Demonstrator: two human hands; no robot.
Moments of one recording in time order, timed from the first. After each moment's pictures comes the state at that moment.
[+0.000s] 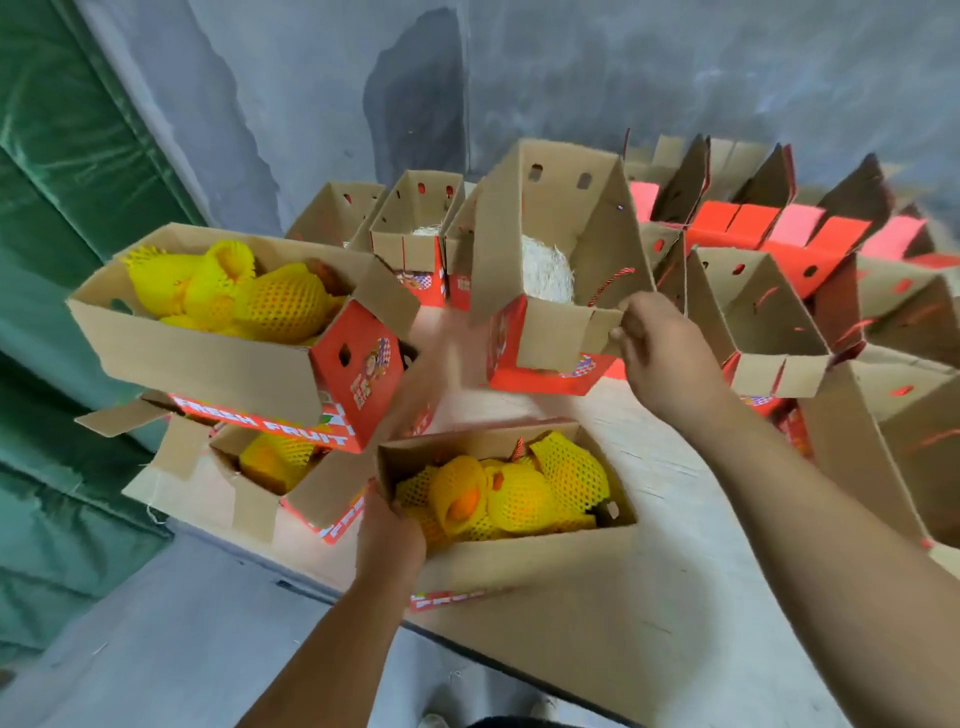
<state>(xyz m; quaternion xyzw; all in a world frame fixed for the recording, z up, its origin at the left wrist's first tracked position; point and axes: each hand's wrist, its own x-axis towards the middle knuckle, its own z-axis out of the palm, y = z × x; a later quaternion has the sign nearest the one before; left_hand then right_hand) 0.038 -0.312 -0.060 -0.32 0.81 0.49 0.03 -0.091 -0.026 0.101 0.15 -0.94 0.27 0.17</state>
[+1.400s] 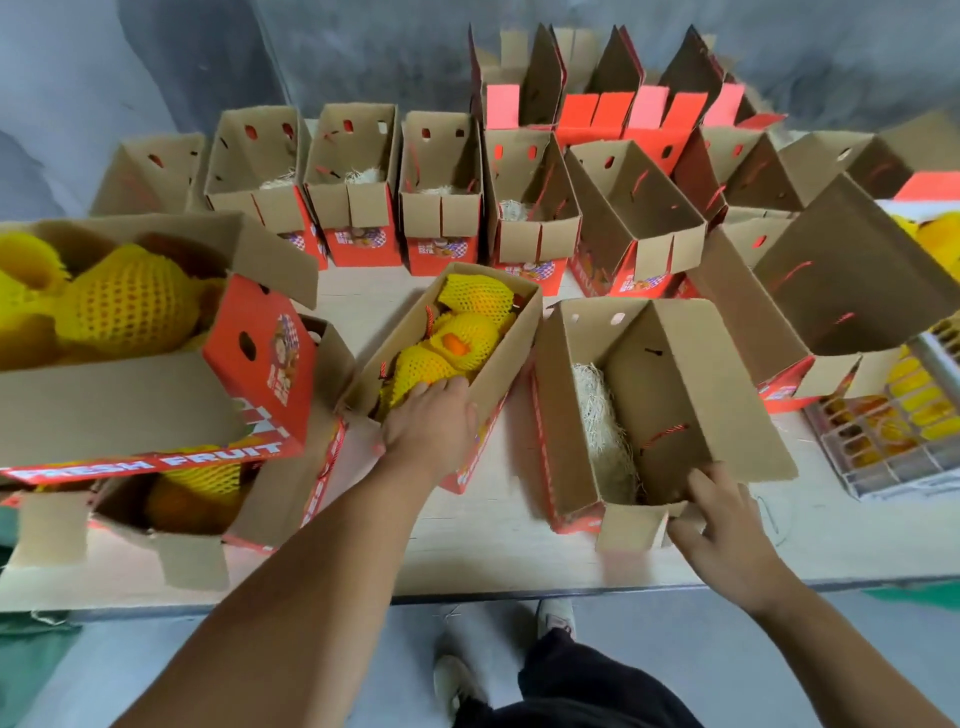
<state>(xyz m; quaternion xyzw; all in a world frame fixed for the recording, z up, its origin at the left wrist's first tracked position) -0.051 -0.264 -0.042 0.20 0.97 0.12 0.07 0.161 0.013 -0.031 -0.19 -0.95 0.26 -0.02</state>
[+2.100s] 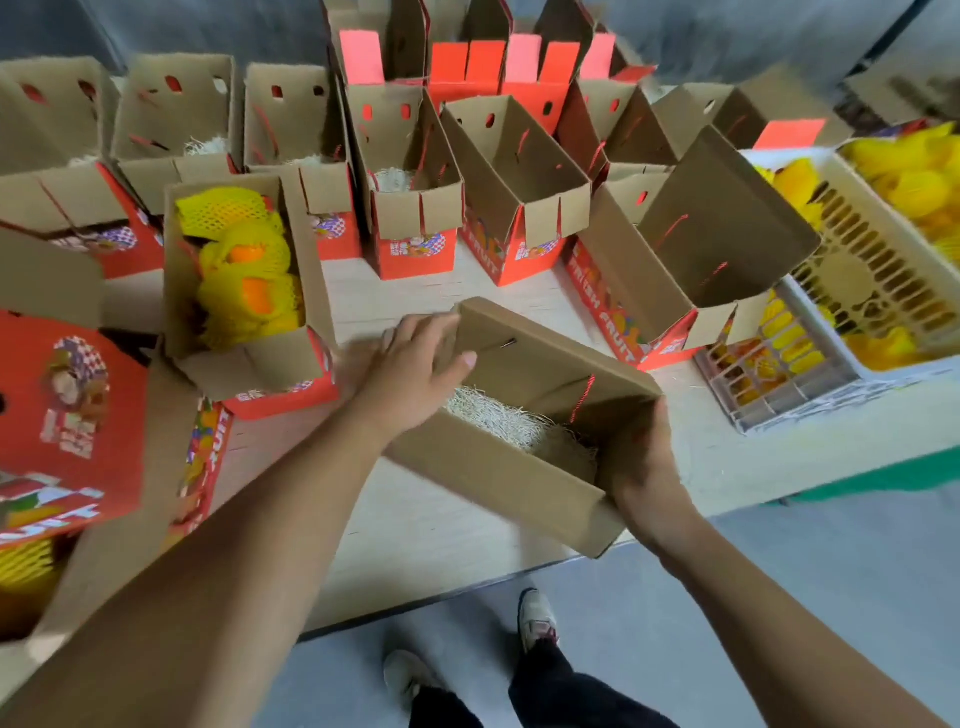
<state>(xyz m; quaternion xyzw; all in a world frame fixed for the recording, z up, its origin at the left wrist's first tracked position) -0.084 -0.170 -0.049 0.30 0.90 0.30 0.08 0.145 0.026 -0.034 -0.24 -0.80 0.53 0.15</state>
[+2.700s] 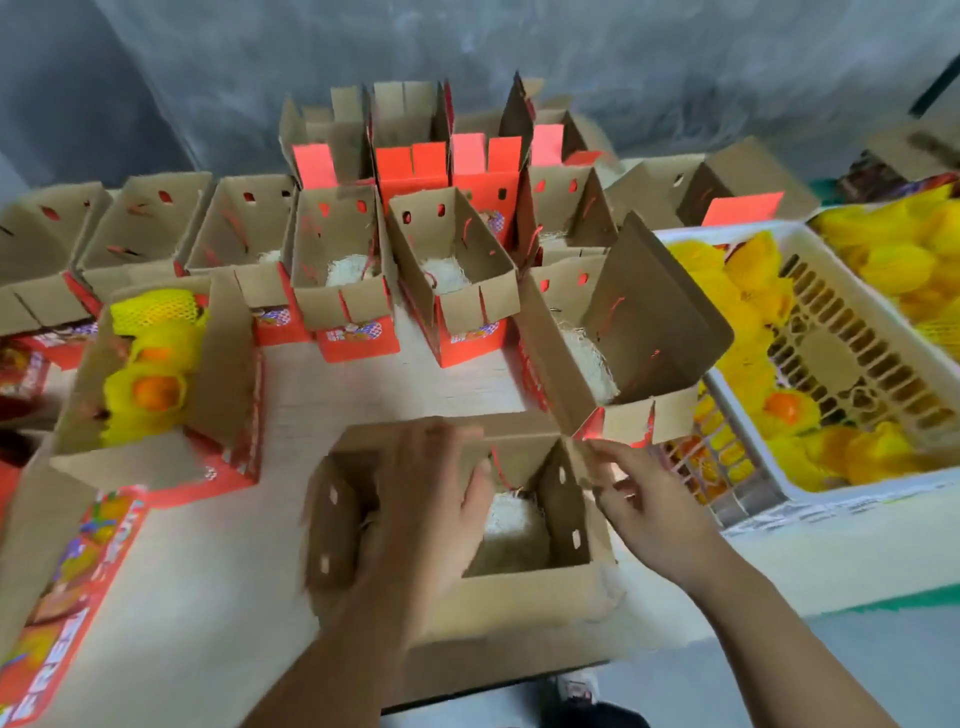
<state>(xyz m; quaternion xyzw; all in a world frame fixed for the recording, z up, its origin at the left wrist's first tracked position) 0.043 -0.006 0.016 0.25 0.91 0.32 -0.06 0.138 0.230 -0.008 -0.14 -0.90 0.41 0.06</state>
